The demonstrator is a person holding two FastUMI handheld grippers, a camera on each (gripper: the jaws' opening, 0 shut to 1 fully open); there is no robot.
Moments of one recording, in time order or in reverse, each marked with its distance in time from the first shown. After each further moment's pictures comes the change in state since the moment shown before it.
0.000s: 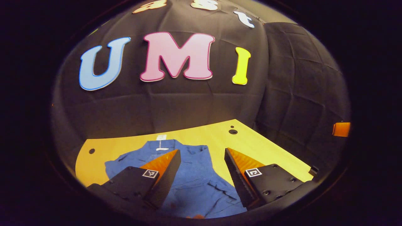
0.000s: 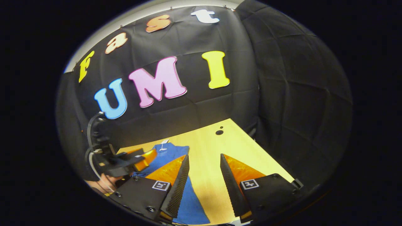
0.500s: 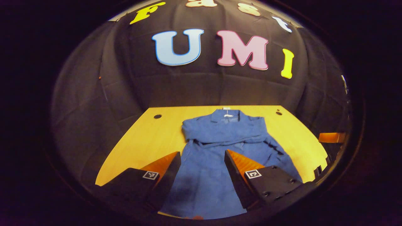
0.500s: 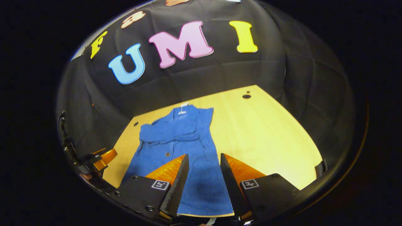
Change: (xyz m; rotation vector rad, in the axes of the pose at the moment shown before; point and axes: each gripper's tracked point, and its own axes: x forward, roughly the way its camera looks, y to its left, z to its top) left arm -0.168 0.143 -0.158 -0.182 0.229 0.352; right arm 0.019 0.067 -0.146 -0.060 0.348 0.123
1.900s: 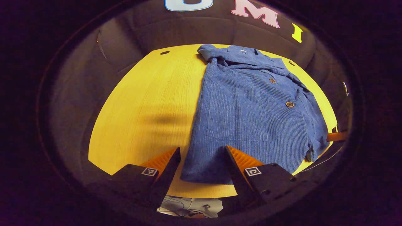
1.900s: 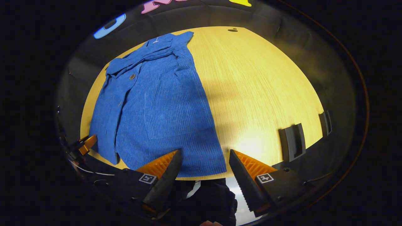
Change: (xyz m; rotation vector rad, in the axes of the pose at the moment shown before) left arm 0.022 0.063 -0.170 -0.004 0.438 -0.045; right arm -0.007 -0.051 -0.187 0.009 0.504 -0.217
